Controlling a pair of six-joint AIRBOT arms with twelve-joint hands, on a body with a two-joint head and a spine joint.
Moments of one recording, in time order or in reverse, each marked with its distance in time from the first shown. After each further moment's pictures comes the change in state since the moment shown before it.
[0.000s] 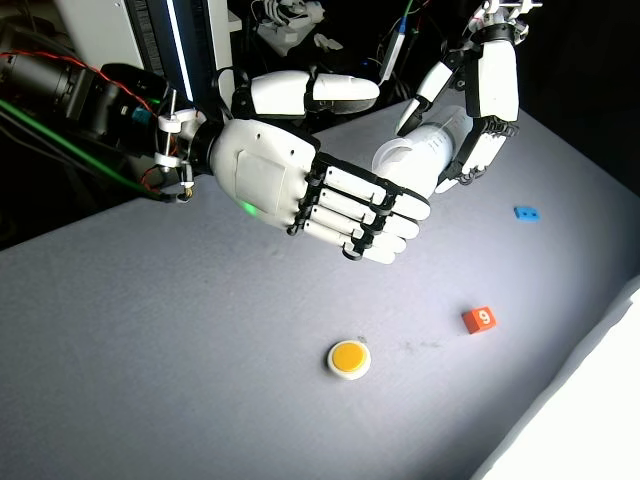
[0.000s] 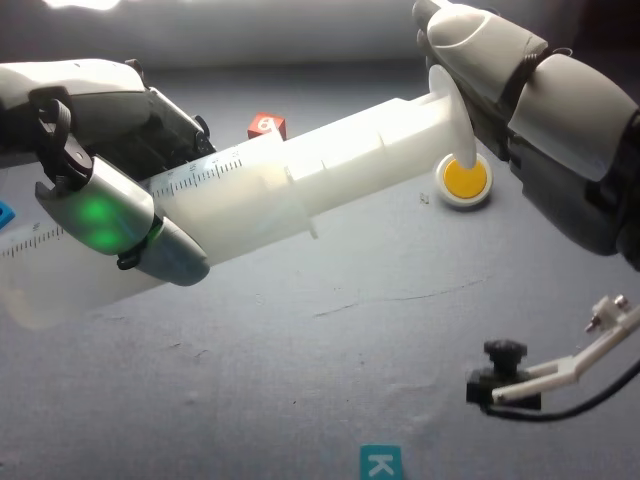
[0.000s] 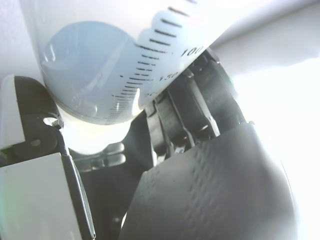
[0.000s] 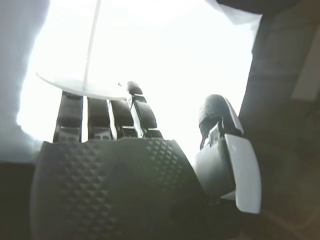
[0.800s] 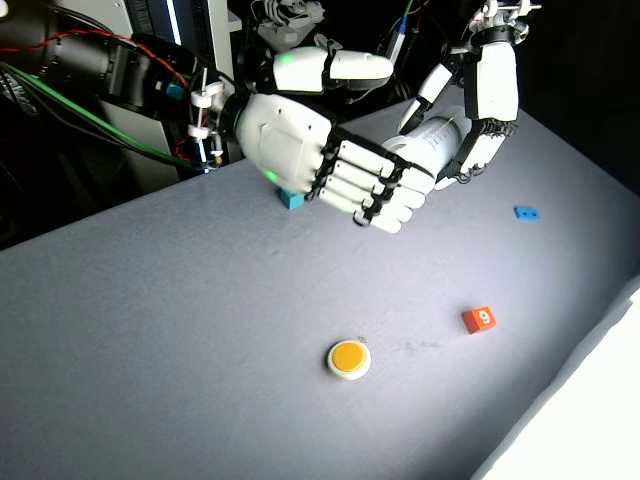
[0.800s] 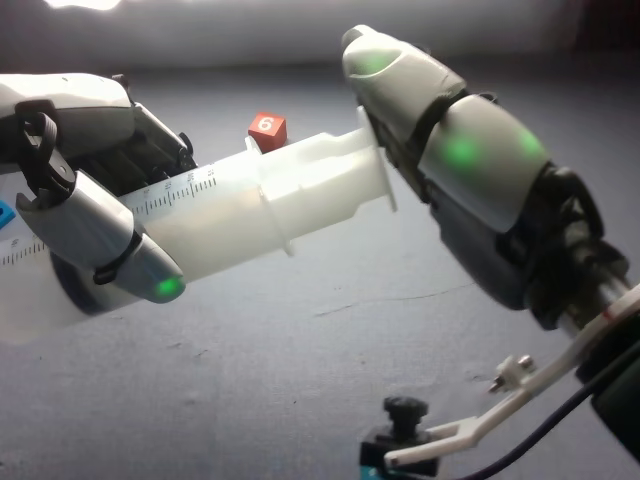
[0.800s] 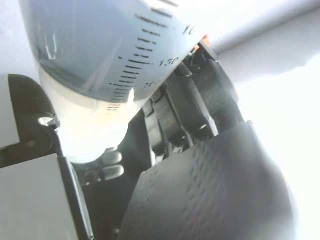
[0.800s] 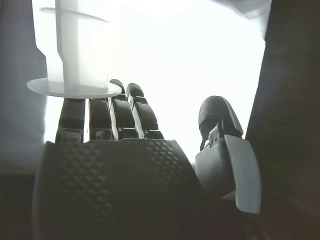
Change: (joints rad) left arm 0.000 0.009 -0.002 0.006 0.041 0.020; right arm 0.035 -0.175 -0.056 0.114 0.078 -0.081
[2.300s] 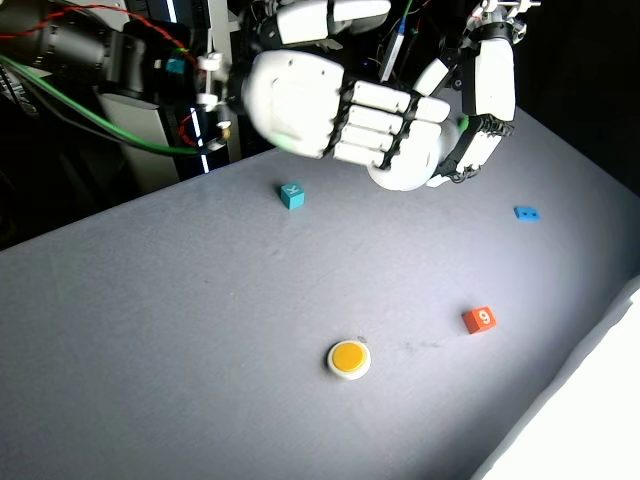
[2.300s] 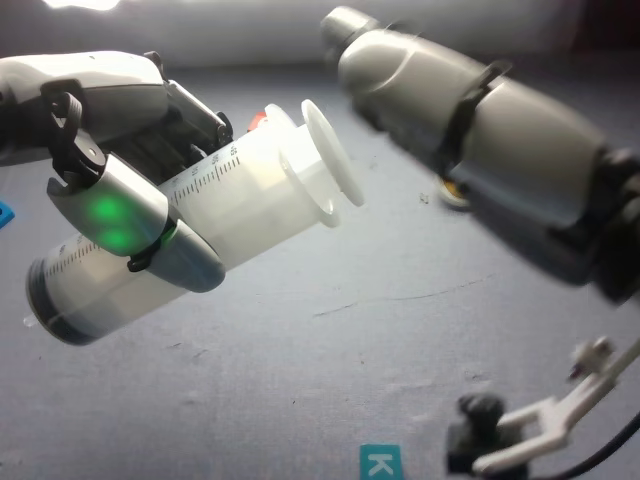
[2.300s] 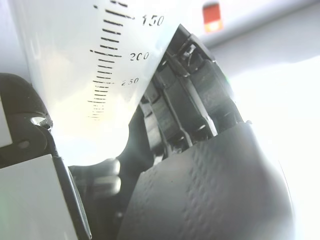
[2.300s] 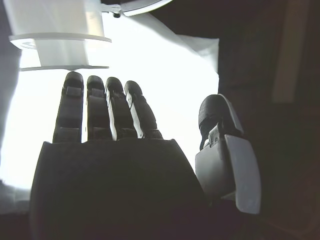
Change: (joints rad) left arm -0.007 -0.012 -0.008 -0.016 -0.071 -0.035; right arm 0.000 0.194 -0.035 -0.199 -0.051 0.036
